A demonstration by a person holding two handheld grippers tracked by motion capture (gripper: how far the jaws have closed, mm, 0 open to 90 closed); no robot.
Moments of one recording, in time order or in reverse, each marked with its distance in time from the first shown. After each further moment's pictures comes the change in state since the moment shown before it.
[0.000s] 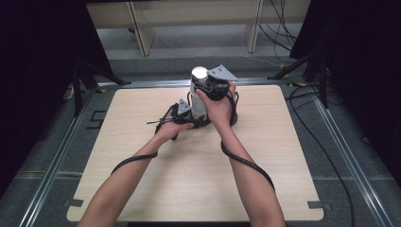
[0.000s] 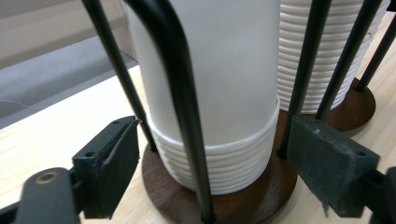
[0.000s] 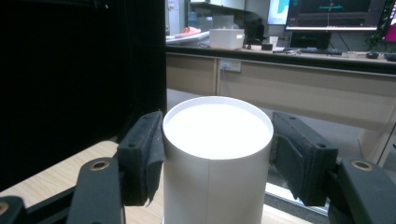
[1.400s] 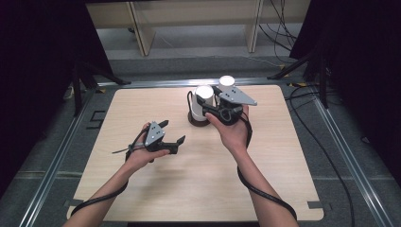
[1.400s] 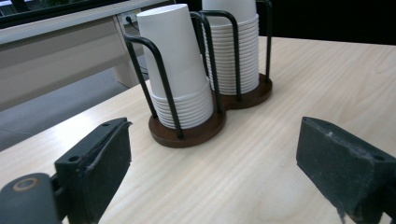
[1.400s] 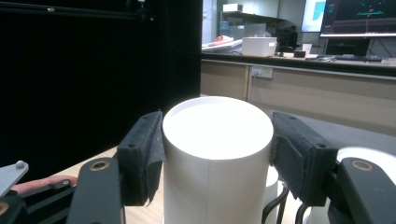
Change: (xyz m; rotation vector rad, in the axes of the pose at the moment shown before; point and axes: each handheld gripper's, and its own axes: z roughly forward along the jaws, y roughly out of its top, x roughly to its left) left arm -0.028 -0.031 -0.141 -0.166 -0.030 0.034; right arm 0.017 -0.013 -0.091 -0.035 0.138 -0.007
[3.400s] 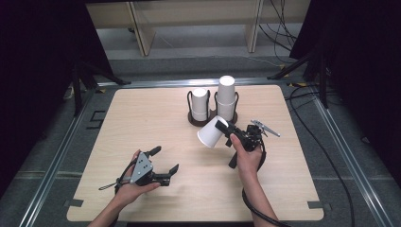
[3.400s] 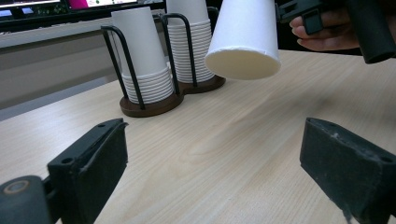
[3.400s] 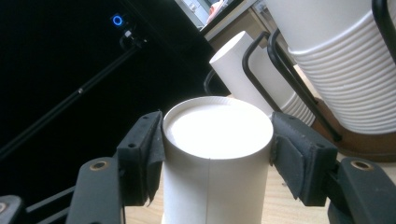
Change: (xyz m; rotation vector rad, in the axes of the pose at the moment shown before) left arm -0.047 -0.038 -0.069 -0.107 -0.032 -0.018; right arm -0.040 -0.115 -0.042 0.031 0.091 0.710
